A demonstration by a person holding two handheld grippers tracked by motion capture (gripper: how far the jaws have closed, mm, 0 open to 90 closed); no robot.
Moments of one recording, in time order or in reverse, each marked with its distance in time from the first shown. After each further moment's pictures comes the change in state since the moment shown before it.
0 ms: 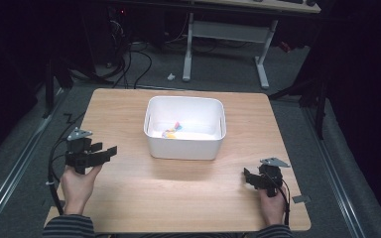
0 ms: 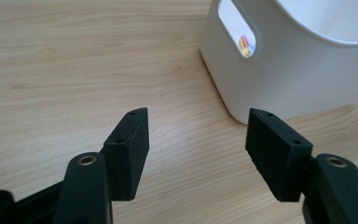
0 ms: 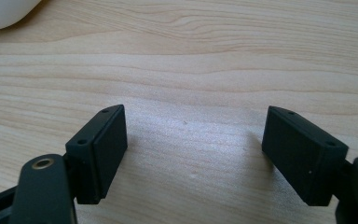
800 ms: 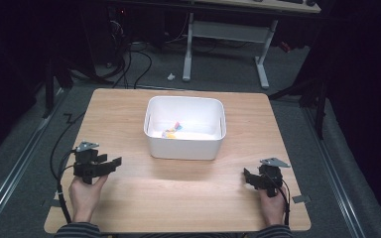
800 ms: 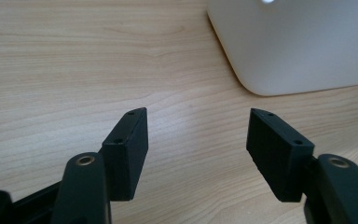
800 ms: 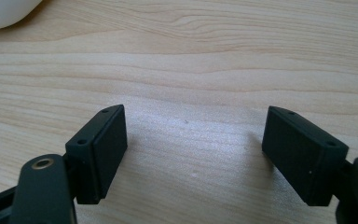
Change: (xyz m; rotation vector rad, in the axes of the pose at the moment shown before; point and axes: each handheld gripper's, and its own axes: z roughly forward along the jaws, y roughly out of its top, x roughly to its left) left arm -0.002 -0.034 0.029 0.058 0.000 -0.030; right arm 0.000 0.000 0.000 -0.004 0.003 -0.006
